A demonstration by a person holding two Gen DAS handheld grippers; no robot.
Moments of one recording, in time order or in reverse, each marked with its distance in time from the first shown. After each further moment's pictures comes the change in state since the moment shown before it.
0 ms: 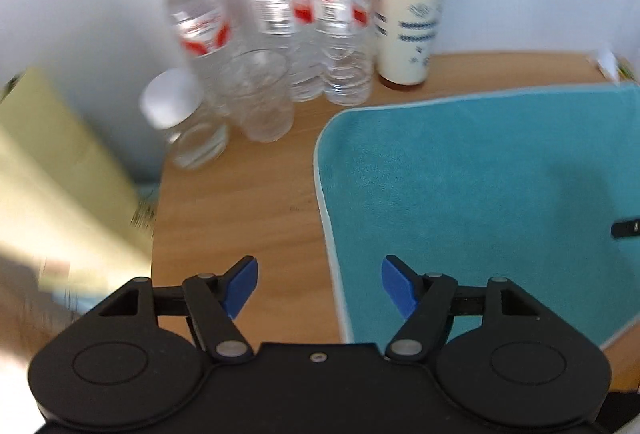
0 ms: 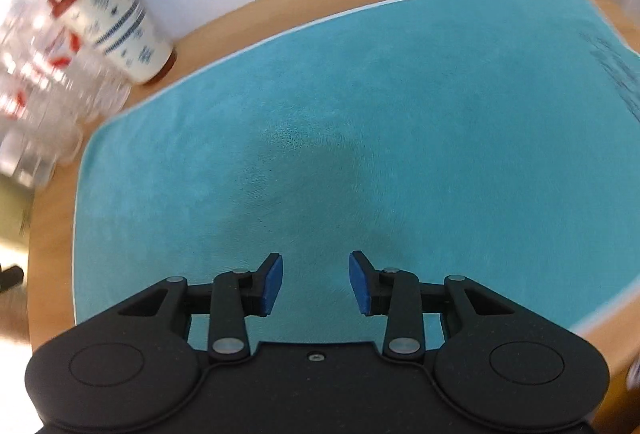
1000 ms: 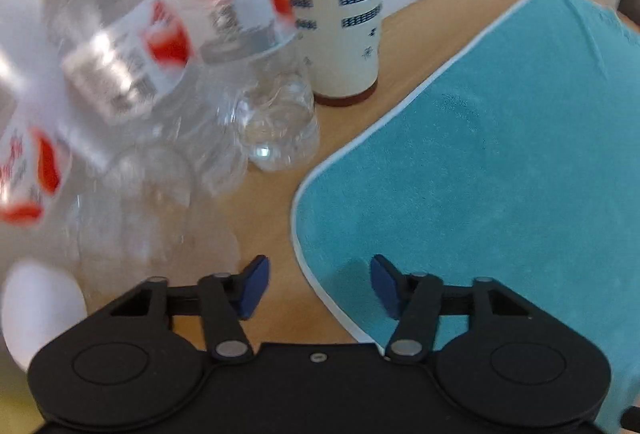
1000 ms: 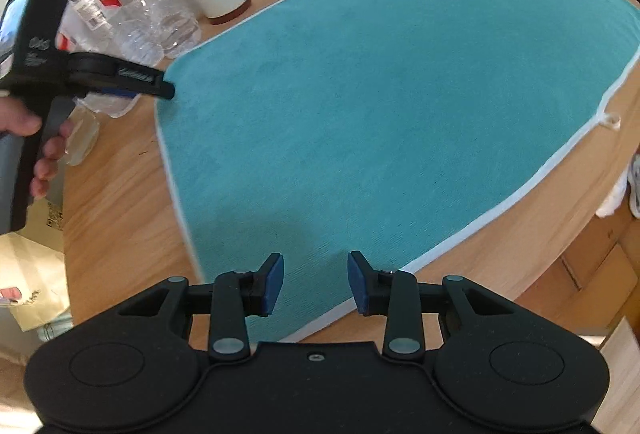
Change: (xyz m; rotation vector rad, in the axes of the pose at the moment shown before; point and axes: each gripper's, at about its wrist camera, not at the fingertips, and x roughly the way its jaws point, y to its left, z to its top) left arm 0.123 0.017 0.084 0.508 -0.073 -0.187; right arm 0.022 0.180 -0.159 0.171 -0.114 -0.104
